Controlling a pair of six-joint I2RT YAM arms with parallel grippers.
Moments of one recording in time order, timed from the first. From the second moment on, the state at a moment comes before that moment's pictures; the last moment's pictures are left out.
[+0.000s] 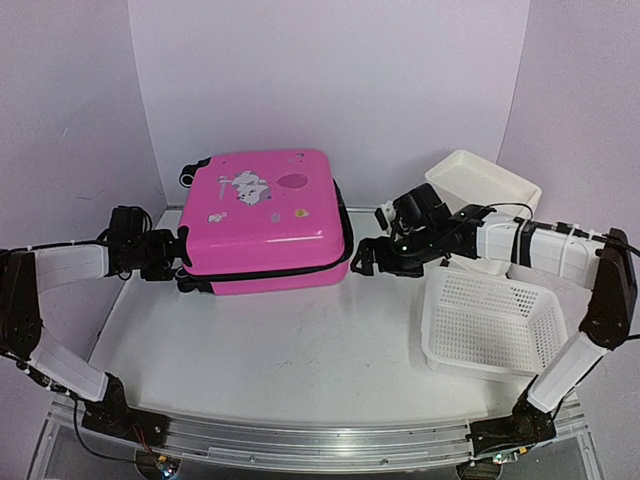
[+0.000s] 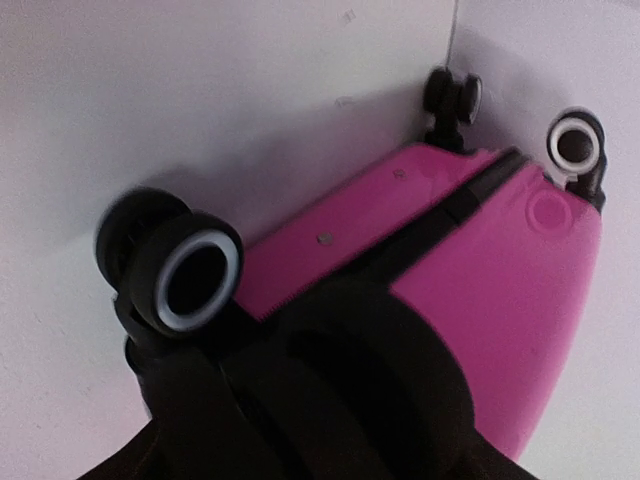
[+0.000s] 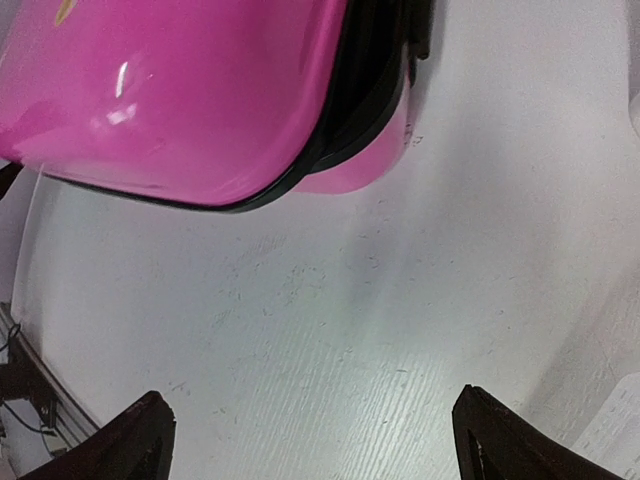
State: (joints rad) left arm -0.08 1.39 0.78 -0.07 0.12 -1.70; right arm 0.71 1.59 1.22 -0.49 -0.10 0.50
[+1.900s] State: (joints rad) left arm -0.01 1.28 1.29 -0.01 0.47 -1.33; right arm 0.65 1.96 1.26 0.40 -0.19 -0.06
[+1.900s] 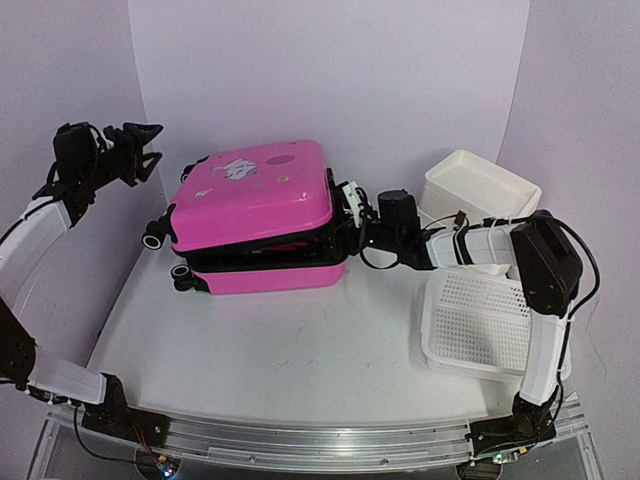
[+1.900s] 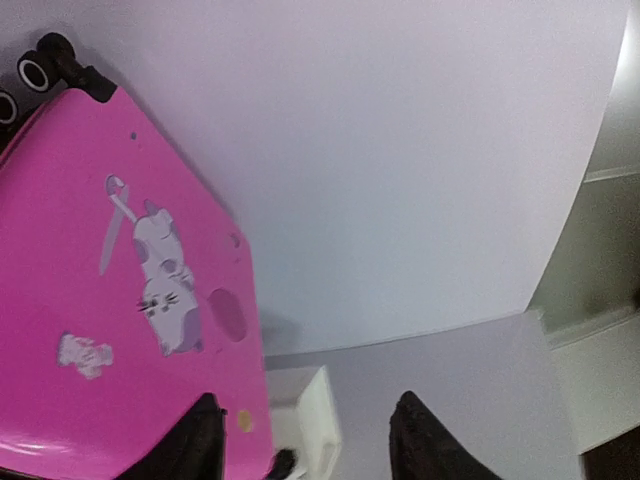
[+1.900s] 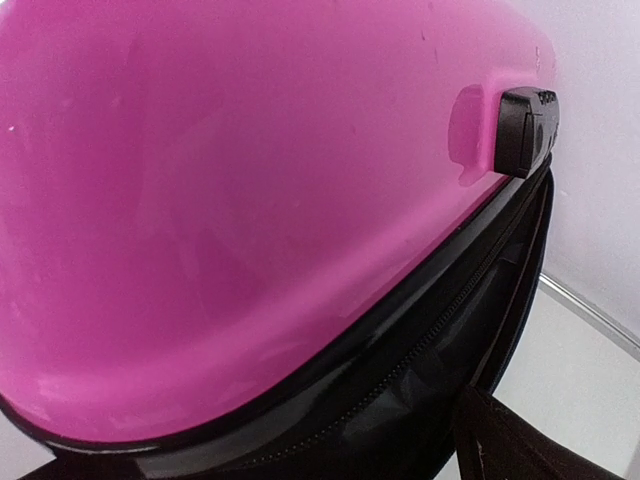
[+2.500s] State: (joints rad) left arm -0.59 0.98 0.82 -0.35 0.36 -0.57; right arm 0.65 2.04 1.69 0.28 -0.13 0.09
